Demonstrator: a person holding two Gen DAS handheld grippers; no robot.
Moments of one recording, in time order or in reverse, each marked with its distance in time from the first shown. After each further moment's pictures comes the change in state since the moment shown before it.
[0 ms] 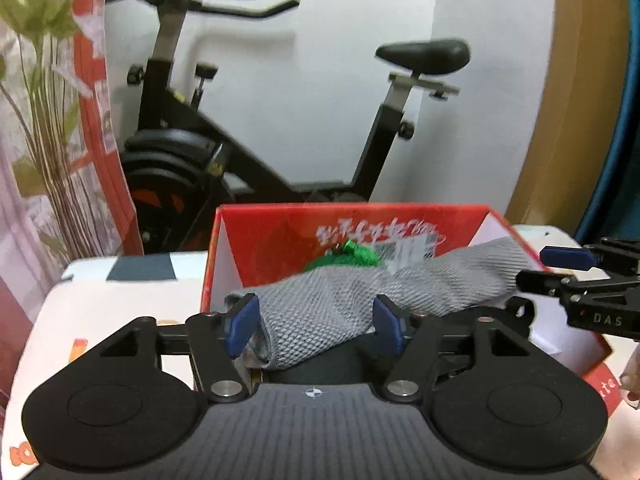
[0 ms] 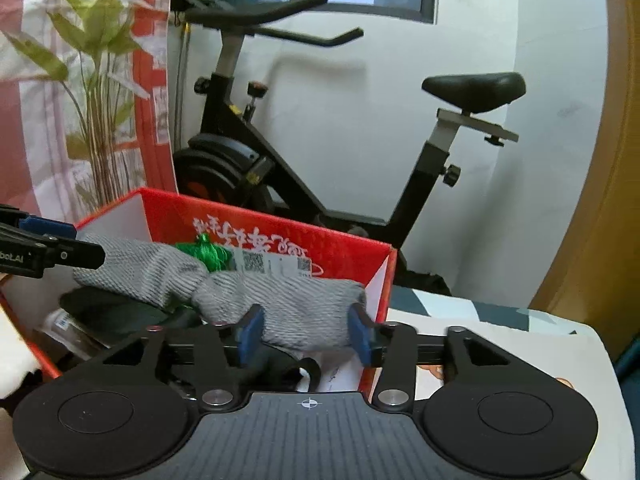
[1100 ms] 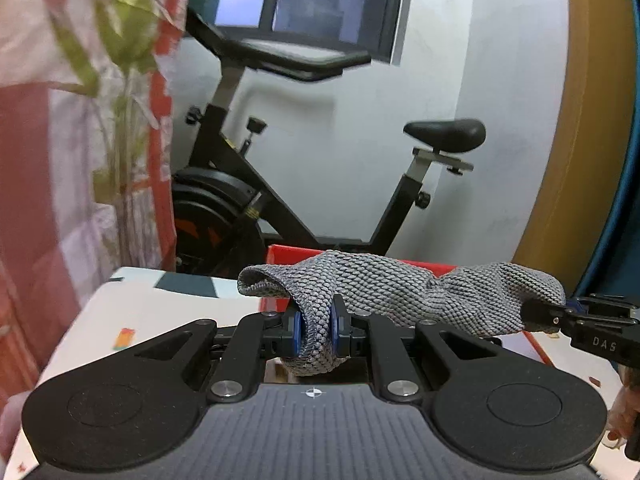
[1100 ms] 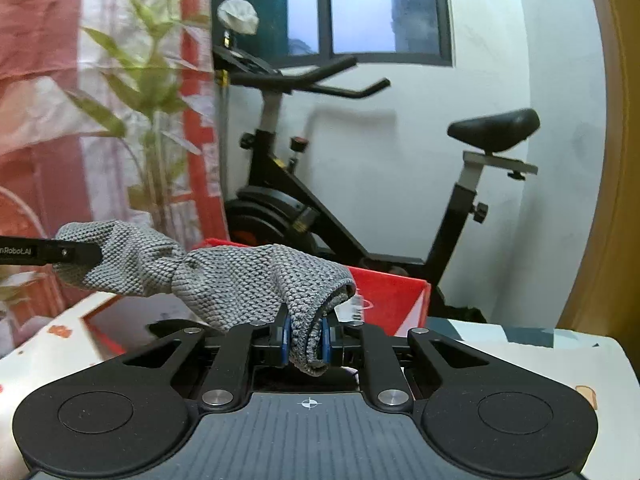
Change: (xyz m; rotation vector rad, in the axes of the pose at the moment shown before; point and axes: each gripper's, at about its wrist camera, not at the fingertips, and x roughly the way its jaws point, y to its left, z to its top) left arm -0.076 0.005 -0.013 -0.146 -0.151 0.054; right arm -0.057 0.001 0.006 0.031 -0.123 0.127
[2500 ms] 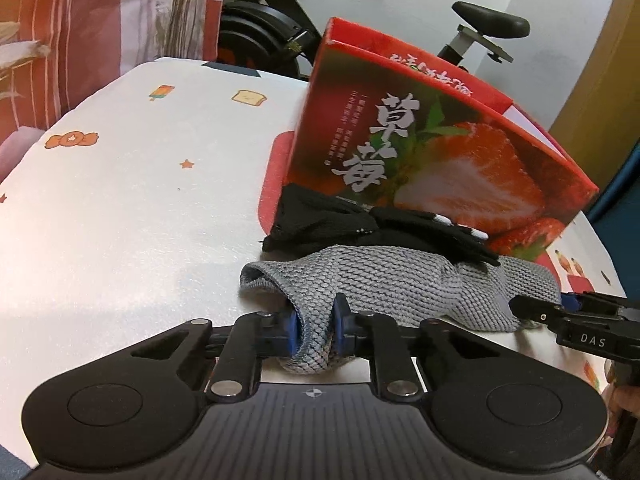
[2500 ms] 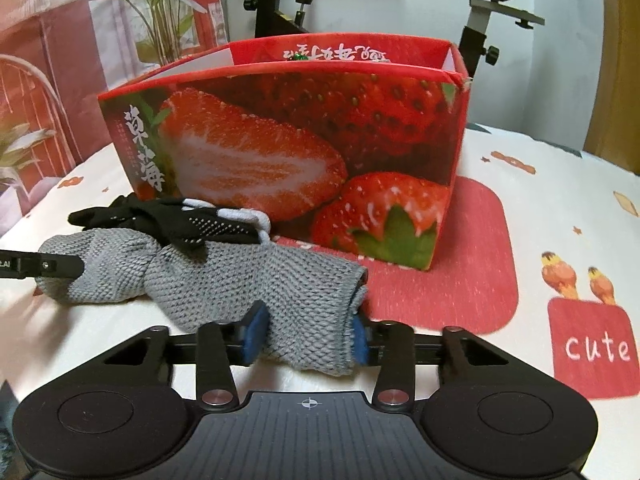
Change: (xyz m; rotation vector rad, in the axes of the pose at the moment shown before) left arm -0.038 0.031 -0.166 -0.173 0.325 0.016; right arm -0.014 0.043 -0.167 0.077 0.332 0.037
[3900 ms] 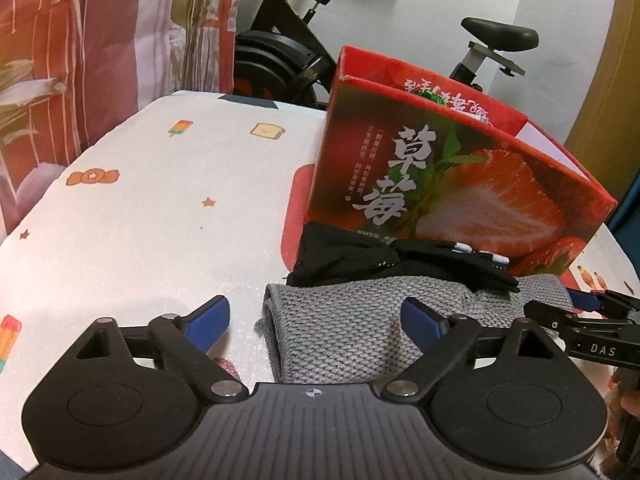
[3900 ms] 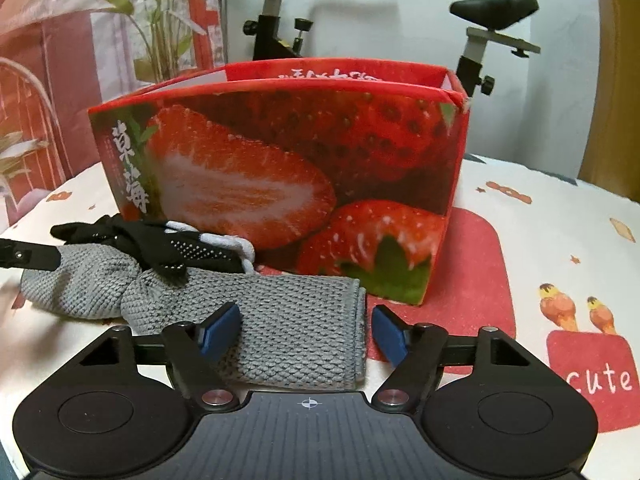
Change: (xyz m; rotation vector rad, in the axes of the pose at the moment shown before) left arm -0.002 0.002 0.008 0.034 -0.078 0.090; right arm 0.013 -0.003 0.001 -0.047 -0.104 -0.031
